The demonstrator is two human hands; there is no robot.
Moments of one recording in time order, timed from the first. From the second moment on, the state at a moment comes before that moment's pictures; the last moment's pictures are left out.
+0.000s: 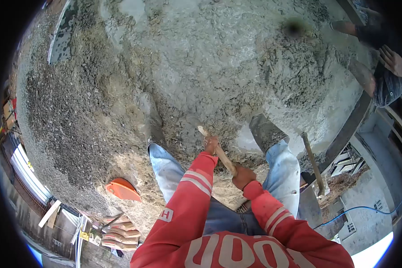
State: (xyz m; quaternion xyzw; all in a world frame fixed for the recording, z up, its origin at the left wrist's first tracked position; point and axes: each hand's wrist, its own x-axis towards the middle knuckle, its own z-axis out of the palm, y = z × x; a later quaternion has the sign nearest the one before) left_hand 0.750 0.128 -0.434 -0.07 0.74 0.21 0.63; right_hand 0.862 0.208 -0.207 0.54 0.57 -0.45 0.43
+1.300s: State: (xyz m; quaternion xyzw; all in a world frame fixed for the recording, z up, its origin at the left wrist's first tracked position) left_hand 0.742 0.439 -0.029 0.16 0.63 0.12 0.75; right_hand 1.122 0.169 0.189 0.88 0.38 -0.30 0.03
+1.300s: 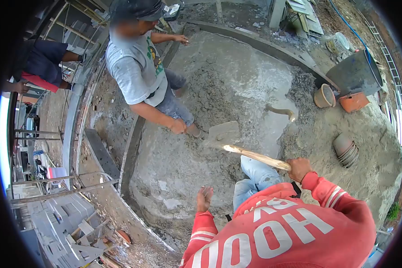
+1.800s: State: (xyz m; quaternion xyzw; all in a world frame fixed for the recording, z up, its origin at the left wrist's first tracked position) left_hand 0.919 0.418 -0.083 -0.01 0.55 0.24 0.80; right_hand 1.279 0.202 0.071 0.95 0.19 -0.22 -0.10
